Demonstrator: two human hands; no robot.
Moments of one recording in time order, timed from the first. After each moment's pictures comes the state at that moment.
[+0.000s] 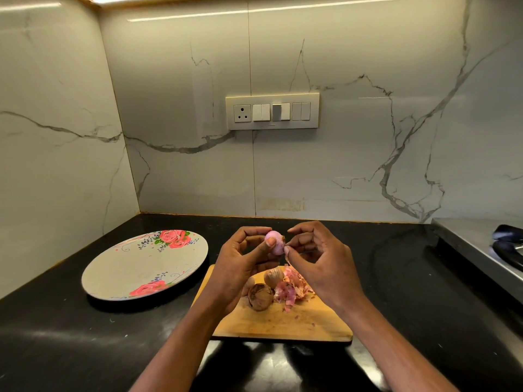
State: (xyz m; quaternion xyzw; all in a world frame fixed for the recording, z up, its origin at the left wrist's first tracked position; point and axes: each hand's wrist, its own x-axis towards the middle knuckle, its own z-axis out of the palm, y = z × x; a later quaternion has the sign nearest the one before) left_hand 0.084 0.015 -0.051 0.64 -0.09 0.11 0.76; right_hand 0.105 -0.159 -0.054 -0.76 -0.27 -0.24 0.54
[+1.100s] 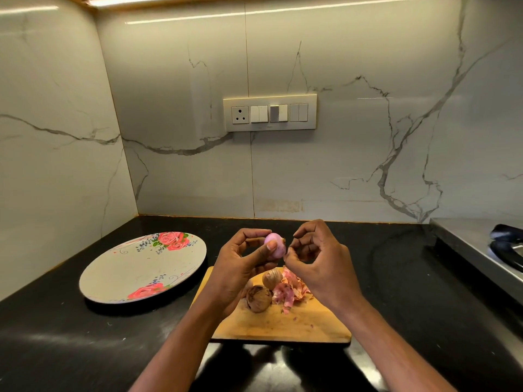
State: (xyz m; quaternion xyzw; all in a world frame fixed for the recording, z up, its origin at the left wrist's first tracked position) left_hand 0.083 0.013 -0.050 0.64 -0.08 0.10 0.75; right_hand 0.107 -0.159 -0.054 -0.78 -0.24 -0.26 0.52
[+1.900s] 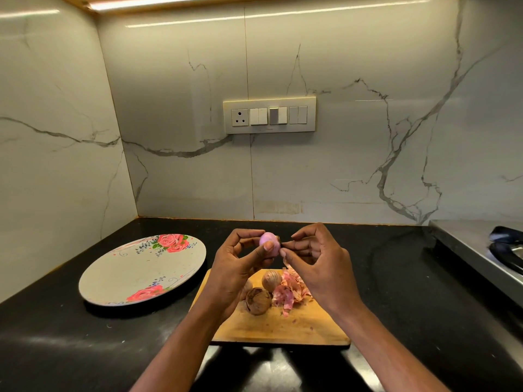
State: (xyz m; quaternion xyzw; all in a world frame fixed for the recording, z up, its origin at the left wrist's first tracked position) left_hand 0.086 0.015 -0.055 0.64 -0.08 0.13 0.75; right_hand 0.103 -0.155 -0.053 -0.75 -0.25 -0.25 0.56
